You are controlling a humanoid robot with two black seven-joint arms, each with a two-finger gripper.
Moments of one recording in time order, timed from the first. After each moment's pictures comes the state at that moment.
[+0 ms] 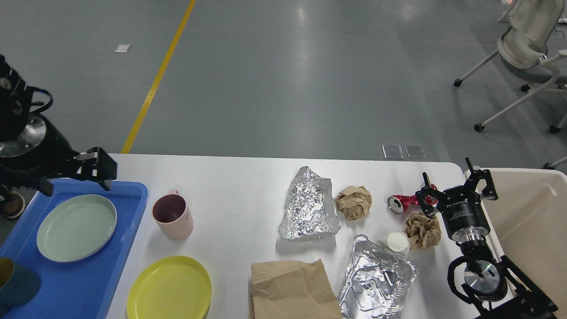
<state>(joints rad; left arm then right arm) -2.43 0.24 1.66 -1.65 -0.07 -0.57 -0.06 0.21 -0.18 1.29 0.84 -0.21 0.39 0.35</state>
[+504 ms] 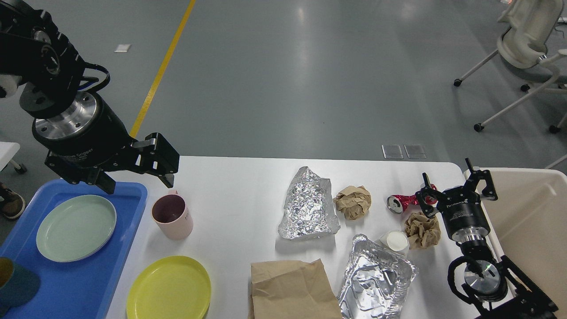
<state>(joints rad) -2.58 0.20 1.54 -1.70 -0.17 -0.75 -0.08 0.21 -0.18 1.29 0.84 -0.21 0.39 0.35</state>
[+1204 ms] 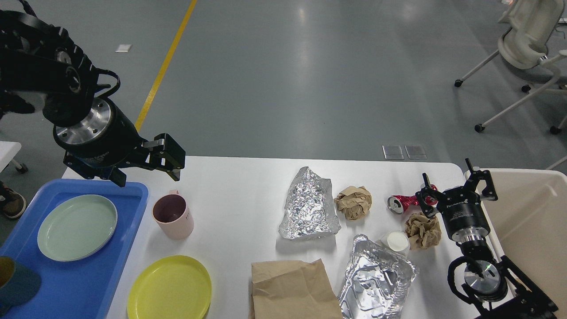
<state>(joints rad) -2.39 0.21 1.52 -1.63 -0.20 -0.57 -0.07 0.21 -0.18 1.29 0.84 -0.21 0.39 0.35</state>
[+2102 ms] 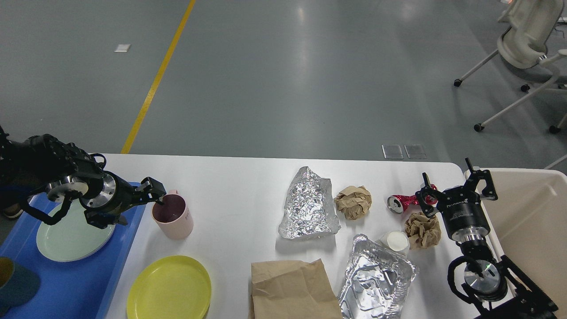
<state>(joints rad) -1.51 0.30 1.37 -1.00 -0.39 -0.34 -0.06 0.21 -0.18 1.29 0.84 -0.21 0.39 0.35</state>
